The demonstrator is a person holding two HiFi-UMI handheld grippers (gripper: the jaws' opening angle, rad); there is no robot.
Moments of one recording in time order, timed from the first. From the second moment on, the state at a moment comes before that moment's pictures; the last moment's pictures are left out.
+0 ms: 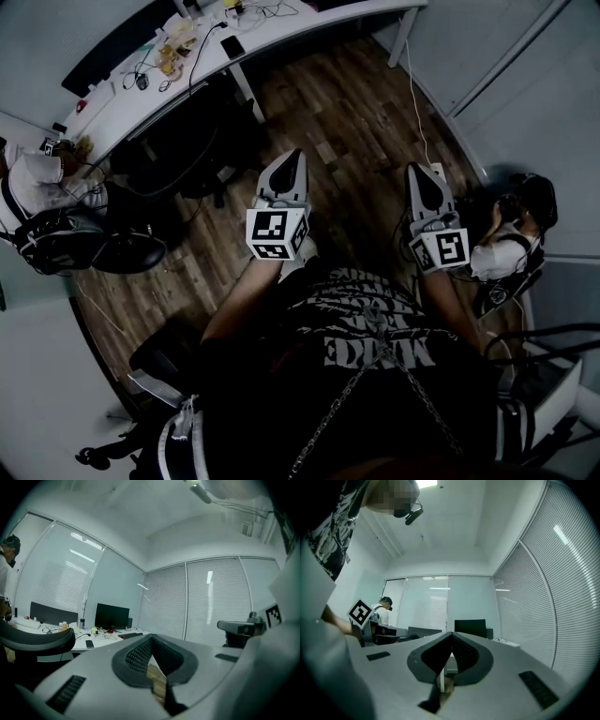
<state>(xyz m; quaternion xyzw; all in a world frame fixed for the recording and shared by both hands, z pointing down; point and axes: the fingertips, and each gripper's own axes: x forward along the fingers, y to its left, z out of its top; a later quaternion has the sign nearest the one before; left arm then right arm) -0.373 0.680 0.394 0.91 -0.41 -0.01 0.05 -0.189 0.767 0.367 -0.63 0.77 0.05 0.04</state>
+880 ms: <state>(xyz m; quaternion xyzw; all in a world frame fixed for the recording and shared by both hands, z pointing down) -0.415 0.572 0.410 0.92 -0.38 -0.03 0.07 -0.233 0.667 0.370 -0.65 0.76 0.06 0.03</state>
